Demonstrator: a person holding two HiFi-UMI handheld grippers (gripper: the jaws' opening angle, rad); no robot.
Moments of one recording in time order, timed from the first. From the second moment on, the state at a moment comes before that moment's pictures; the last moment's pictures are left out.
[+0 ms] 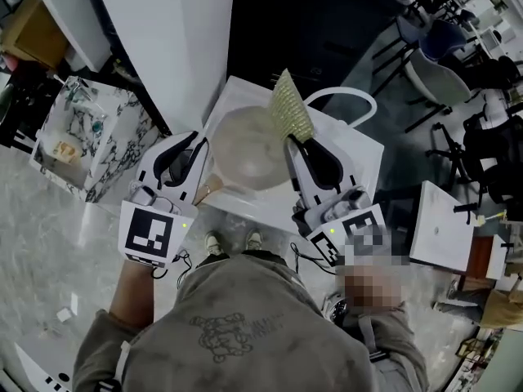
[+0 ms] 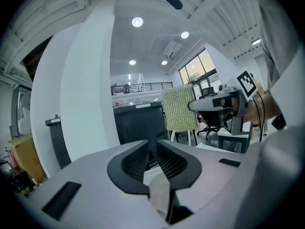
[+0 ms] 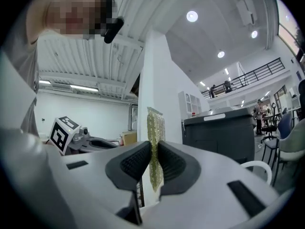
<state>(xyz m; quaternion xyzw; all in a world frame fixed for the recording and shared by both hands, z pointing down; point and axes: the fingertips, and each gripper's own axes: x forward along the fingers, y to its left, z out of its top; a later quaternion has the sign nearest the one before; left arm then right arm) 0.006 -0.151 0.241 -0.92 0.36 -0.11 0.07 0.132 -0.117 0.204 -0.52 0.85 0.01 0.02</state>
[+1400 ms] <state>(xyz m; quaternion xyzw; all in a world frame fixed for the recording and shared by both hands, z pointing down) 0.015 -0.127 0.251 -0.92 0.37 -0.11 0.07 0.175 -0.057 0.221 -0.58 0.81 0.02 -0.01</state>
